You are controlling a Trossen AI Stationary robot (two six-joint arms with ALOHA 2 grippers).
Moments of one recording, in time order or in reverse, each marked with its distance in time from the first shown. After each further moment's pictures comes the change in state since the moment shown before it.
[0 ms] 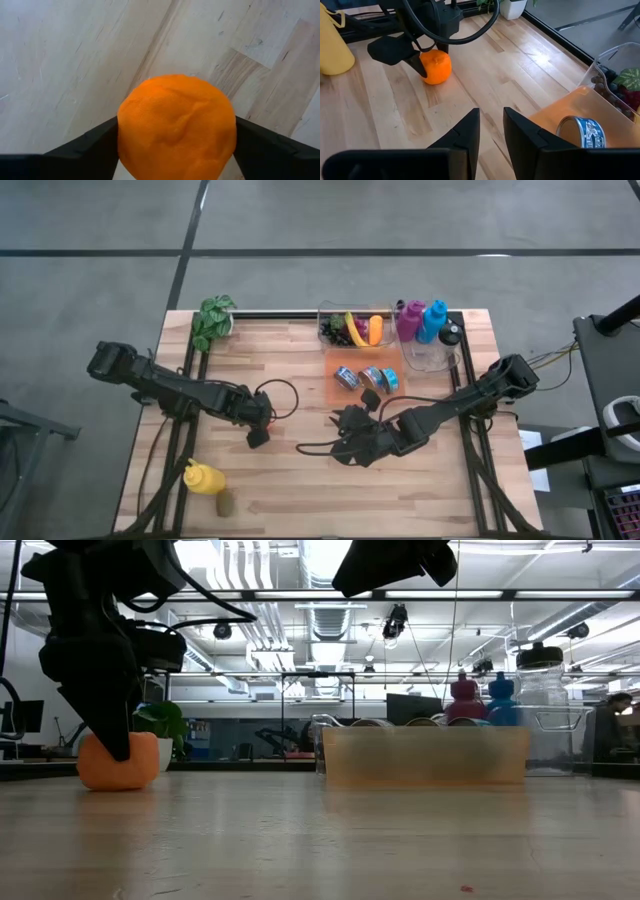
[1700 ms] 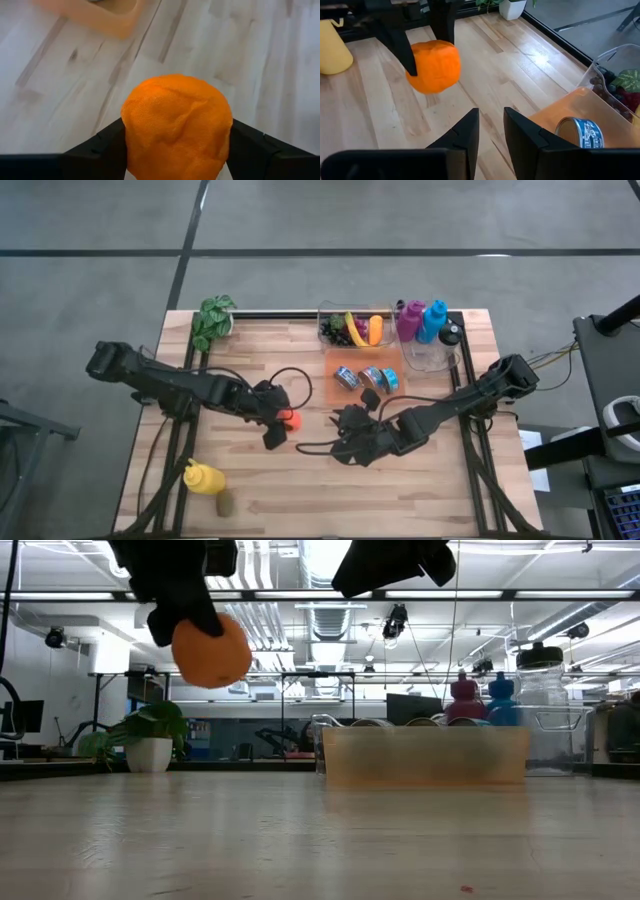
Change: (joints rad) left arm 0.000 -0.014 0.274 0.085 0.019 0.107; right arm -0.004 0.000 0.000 0.001 0.000 -0.009
